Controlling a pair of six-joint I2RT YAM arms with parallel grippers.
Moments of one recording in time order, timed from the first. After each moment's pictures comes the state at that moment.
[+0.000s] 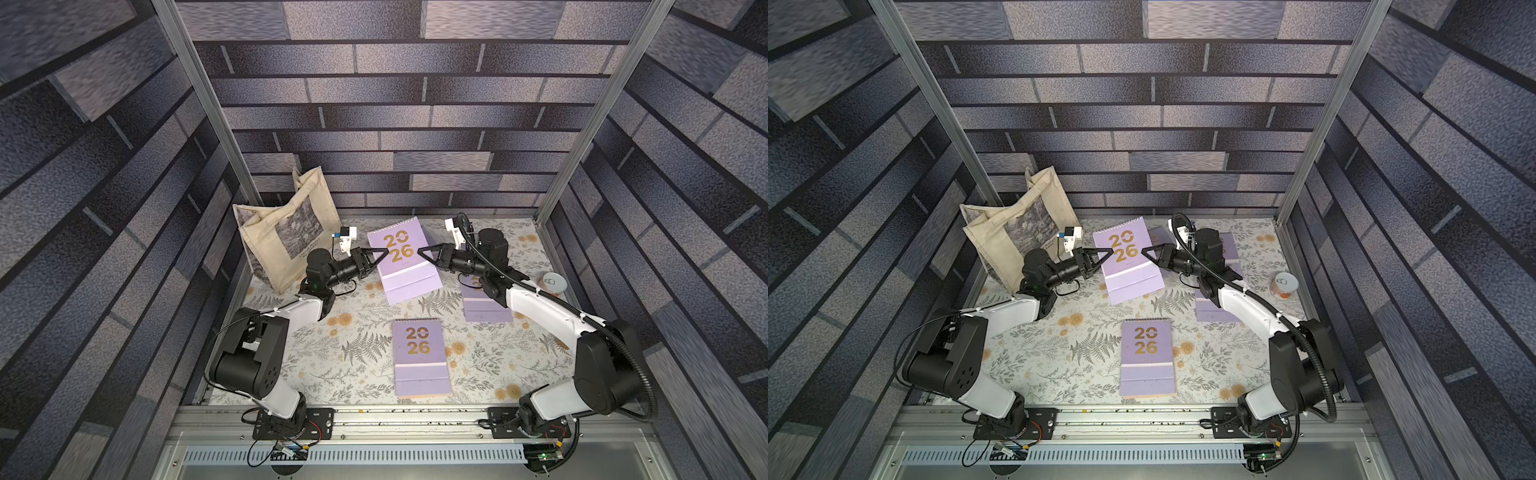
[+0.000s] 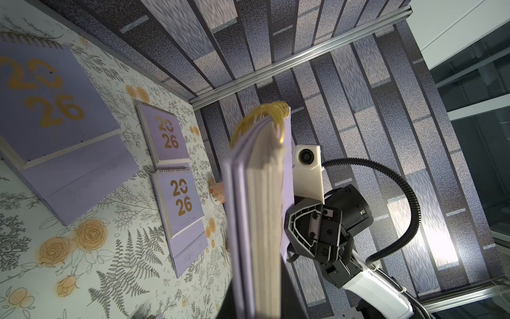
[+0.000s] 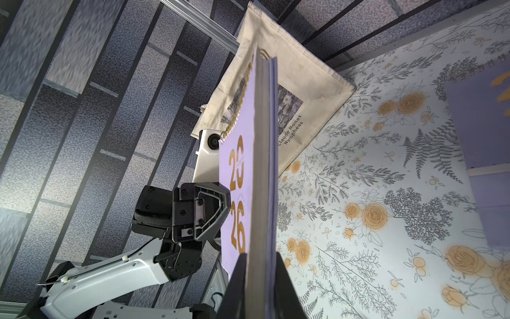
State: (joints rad) left arm -0.27 1.56 0.75 0.93 0.86 -1.25; right arm 0.42 1.47 0.99 0.24 -0.73 0.83
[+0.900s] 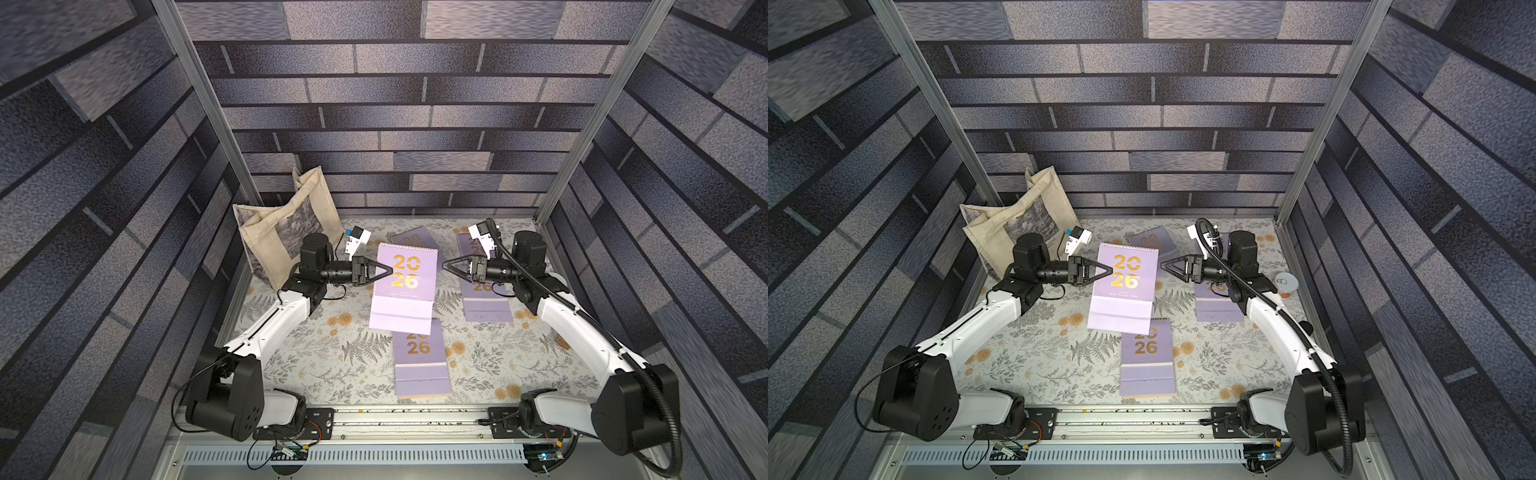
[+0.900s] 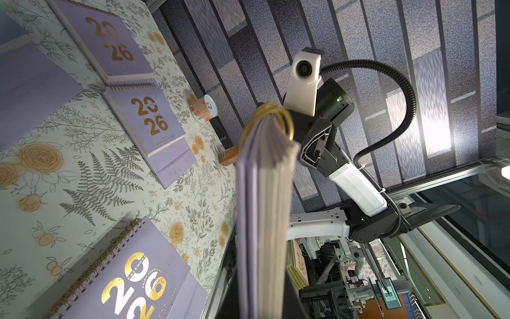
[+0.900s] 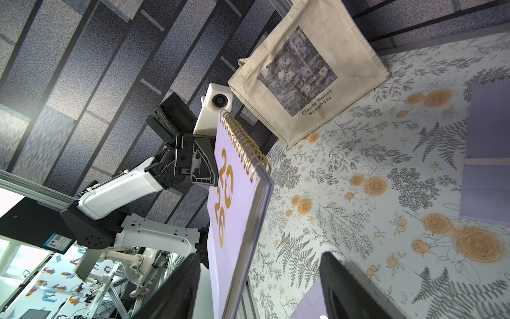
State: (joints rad) left arm -0.26 1.35 0.91 0.21 1.23 -0.81; right arm 0.22 1.27 0.93 -0.01 -1.11 0.54
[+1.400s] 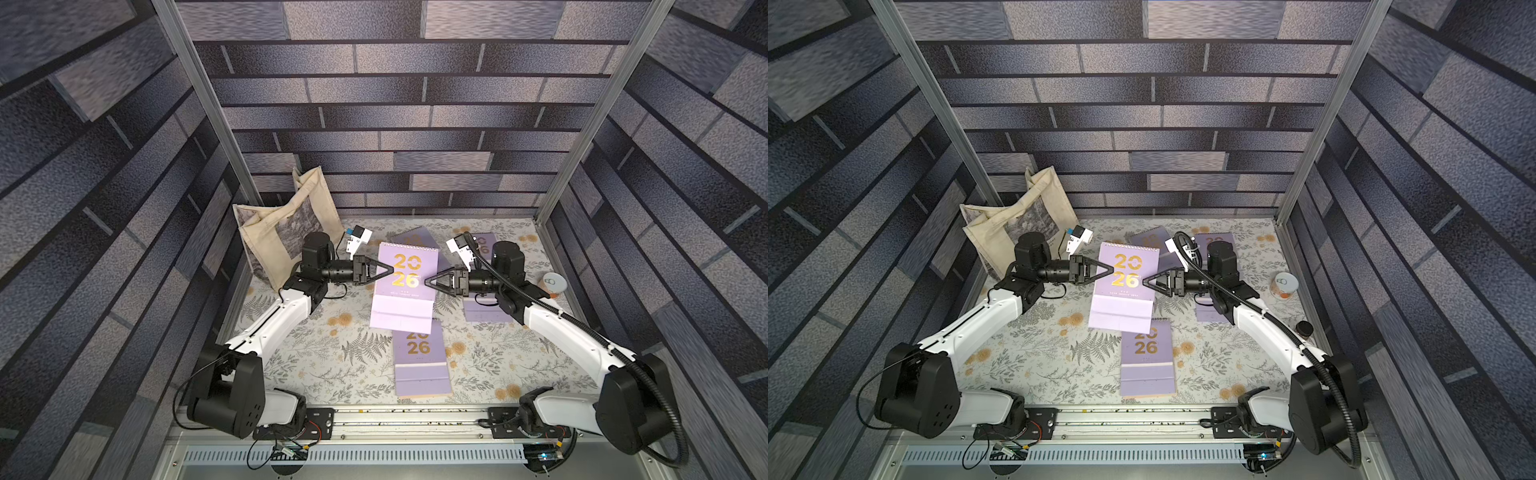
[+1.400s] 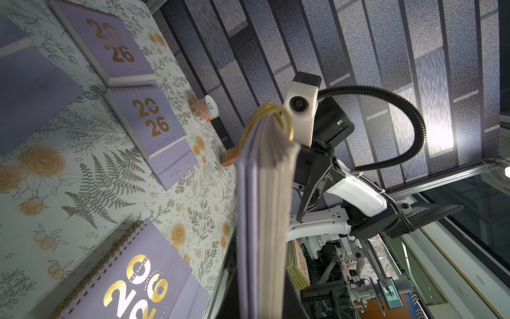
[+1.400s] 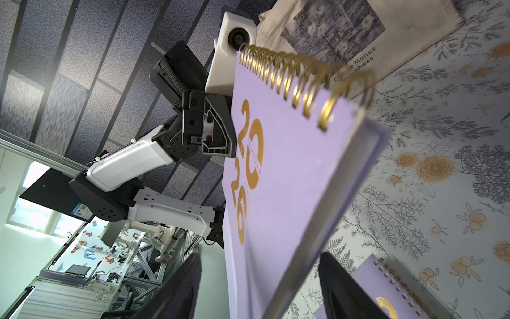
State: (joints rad) left arm -0.27 1.36 0.92 0.22 1.23 -0.81; right arm 0.39 1.29 0.85 0.13 -1.08 0.60
